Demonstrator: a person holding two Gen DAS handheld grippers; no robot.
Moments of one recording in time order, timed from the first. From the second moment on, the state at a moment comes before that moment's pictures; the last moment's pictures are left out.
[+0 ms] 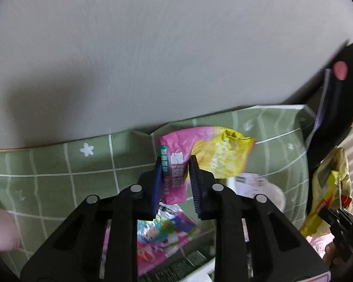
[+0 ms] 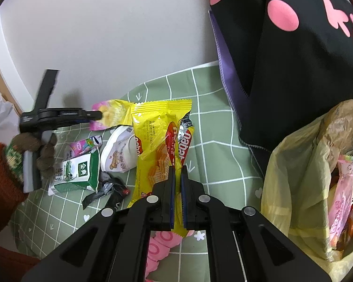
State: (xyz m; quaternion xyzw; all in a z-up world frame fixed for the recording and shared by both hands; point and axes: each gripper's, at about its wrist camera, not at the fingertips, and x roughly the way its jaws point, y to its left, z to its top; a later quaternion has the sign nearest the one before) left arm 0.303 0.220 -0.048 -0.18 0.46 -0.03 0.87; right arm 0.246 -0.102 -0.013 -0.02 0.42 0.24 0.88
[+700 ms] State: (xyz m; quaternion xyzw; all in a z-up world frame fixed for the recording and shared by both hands) left arm 0.241 0.177 0.042 -0.15 0.38 -0.11 0.91; right arm 0.233 -0.114 0.010 -0.03 0.38 0.22 0.90
